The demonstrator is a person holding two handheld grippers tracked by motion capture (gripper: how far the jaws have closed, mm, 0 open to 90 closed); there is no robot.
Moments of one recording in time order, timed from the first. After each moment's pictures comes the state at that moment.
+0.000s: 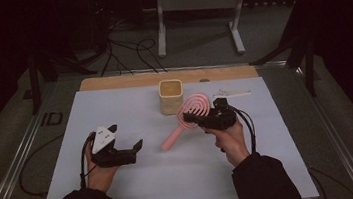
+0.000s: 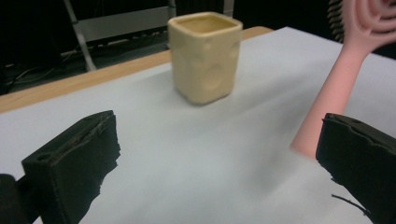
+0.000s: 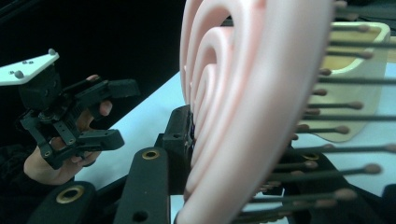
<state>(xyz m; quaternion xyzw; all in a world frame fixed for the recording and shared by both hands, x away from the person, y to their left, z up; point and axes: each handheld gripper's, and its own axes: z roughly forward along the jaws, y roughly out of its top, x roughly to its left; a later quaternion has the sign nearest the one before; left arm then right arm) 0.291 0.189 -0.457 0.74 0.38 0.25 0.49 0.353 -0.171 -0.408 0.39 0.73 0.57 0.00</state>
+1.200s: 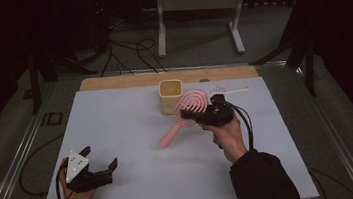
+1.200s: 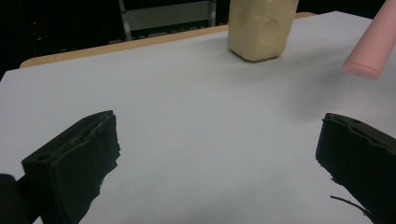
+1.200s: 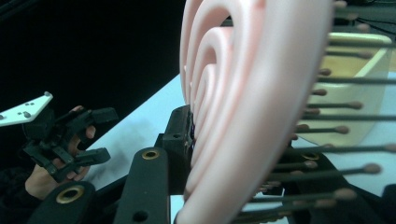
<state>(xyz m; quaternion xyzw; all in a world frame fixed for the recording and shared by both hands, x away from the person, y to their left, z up) 0.250 0.244 -0.495 0.71 0.43 0.29 0.47 0.360 -0.164 -0.399 0.39 0.73 0.56 0.01</state>
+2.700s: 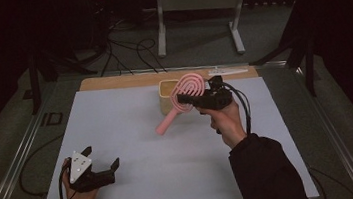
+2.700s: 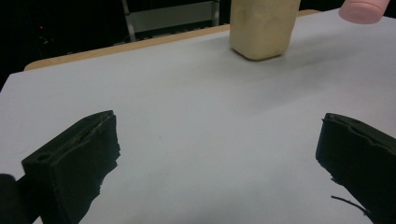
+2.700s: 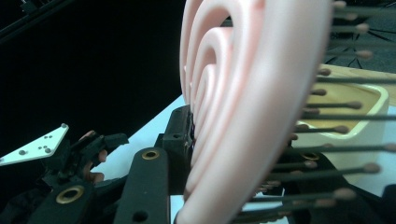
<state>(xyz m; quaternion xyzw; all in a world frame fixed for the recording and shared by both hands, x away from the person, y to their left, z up) 0.250 0.239 -0.497 0.71 0.43 0.30 0.46 0.384 -0.158 -0.361 0.38 0.73 0.57 0.00</state>
